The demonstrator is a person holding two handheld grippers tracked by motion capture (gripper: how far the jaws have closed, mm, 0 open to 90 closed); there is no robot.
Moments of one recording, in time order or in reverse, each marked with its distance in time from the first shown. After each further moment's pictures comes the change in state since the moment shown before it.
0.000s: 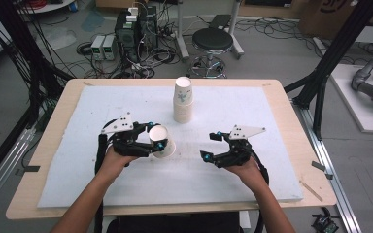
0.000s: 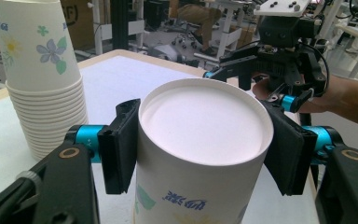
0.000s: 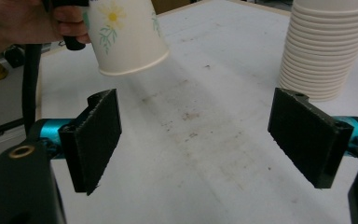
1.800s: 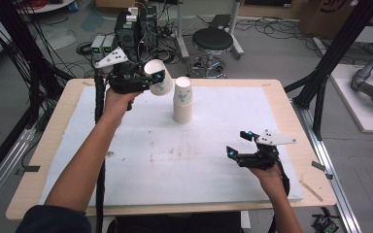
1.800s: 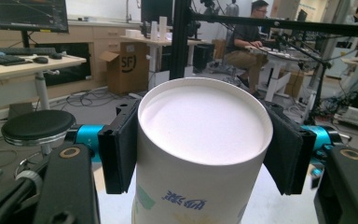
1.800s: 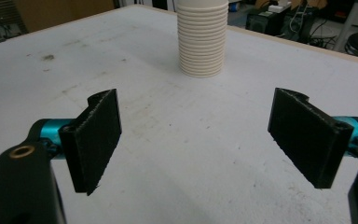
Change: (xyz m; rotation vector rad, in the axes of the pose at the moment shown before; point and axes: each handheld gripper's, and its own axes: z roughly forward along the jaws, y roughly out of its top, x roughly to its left) left arm 0.079 0.123 0.010 -0.159 0.200 0.021; right arm -0.013 -0.027 -0.061 -0.051 -0.305 0.024
